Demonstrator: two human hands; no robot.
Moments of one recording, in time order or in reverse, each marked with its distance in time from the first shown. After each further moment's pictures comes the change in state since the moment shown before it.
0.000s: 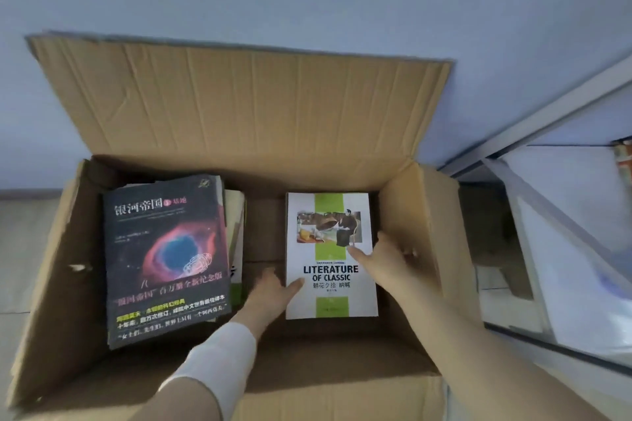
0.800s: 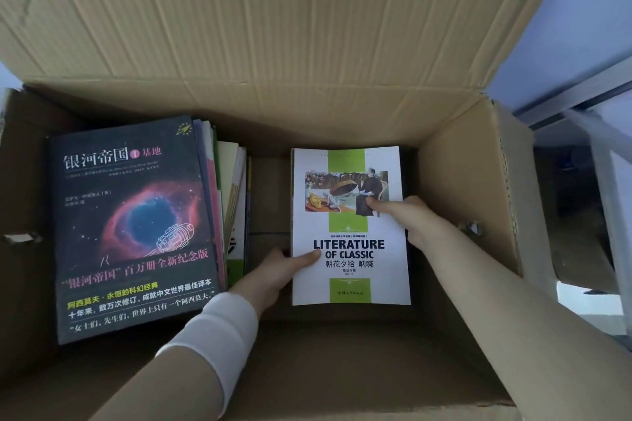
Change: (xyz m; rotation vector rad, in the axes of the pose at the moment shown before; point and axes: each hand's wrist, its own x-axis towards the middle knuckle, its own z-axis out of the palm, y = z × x) left_hand 0.079 -0.034 0.021 -0.652 -0.162 -0.101; right_hand 0.100 0.012 0.032 0.684 -0.190 0.164
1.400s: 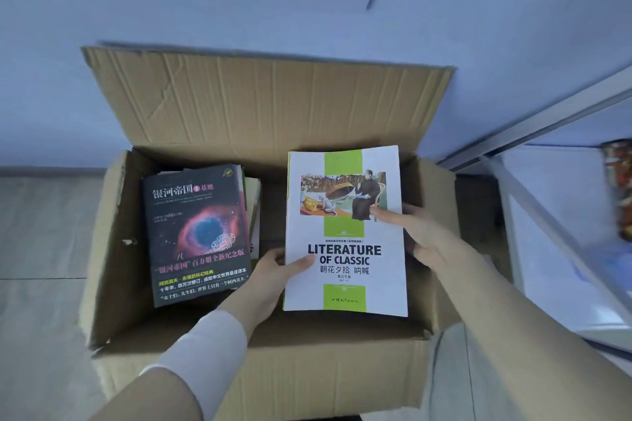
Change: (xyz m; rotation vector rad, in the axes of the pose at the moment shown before) left_hand -0.150 0.035 -0.012 -0.214 -0.082 0.142; right_hand -0.186 -0.068 -0.040 0.146 -0.107 -0.143
